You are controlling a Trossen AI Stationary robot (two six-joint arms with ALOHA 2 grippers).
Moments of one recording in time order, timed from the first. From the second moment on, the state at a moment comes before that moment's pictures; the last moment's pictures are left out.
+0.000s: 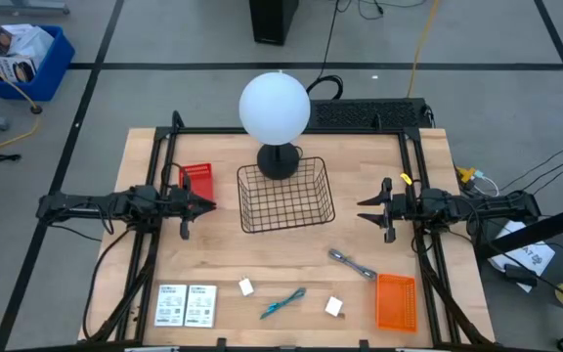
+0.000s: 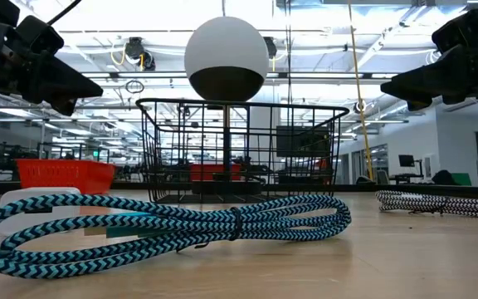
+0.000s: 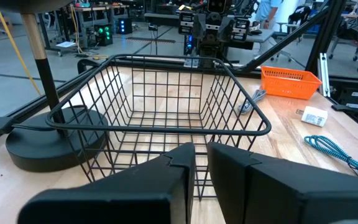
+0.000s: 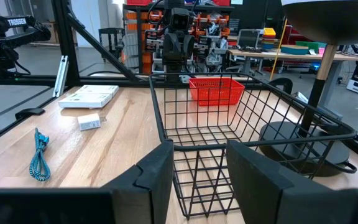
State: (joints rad) left arm -0.02 0.11 0.05 -0.10 -0.09 -0.09; right arm 0.07 0.11 0.02 0.02 0.10 -0.02
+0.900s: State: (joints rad) left arm -0.02 0.11 0.05 0.00 -0.18 -0.02; right arm 0.07 0.16 0.02 0.42 0.16 0.38
